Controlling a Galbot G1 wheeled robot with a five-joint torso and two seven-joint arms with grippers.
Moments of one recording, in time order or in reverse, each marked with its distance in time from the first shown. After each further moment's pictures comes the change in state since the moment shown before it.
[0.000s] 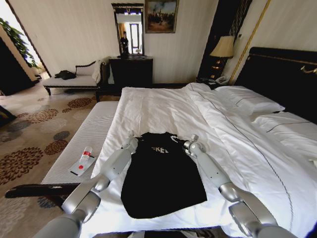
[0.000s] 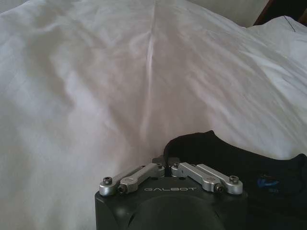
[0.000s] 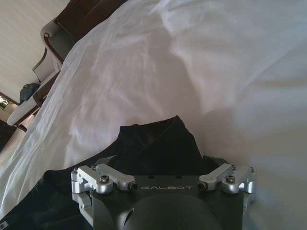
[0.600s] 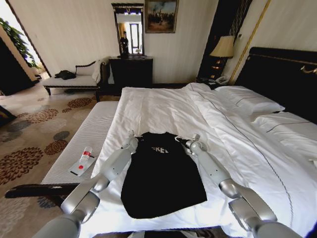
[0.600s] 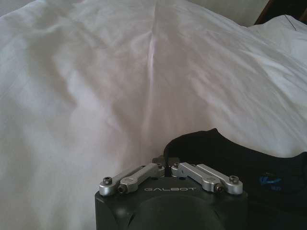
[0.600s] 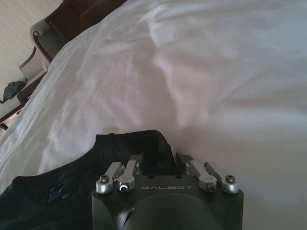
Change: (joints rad) left arm 0.007 0.009 0.007 -0.010 0.001 -0.006 -0.006; right arm 0.018 -0.024 -0.025 -0.040 -0.044 0.035 -0.012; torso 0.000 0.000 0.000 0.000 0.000
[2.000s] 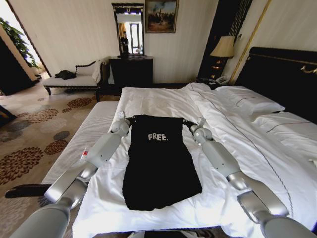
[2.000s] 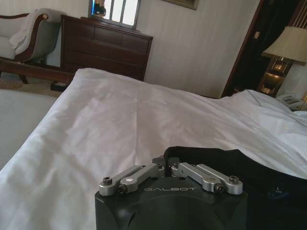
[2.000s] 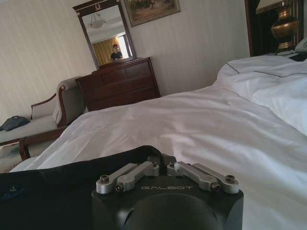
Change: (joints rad) left arm -0.256 0.104 0.090 -0.062 -0.025 -0.040 0.024; right arm 0.148 -0.089 -0.076 0.180 -0.182 0.167 0.105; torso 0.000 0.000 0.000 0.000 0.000
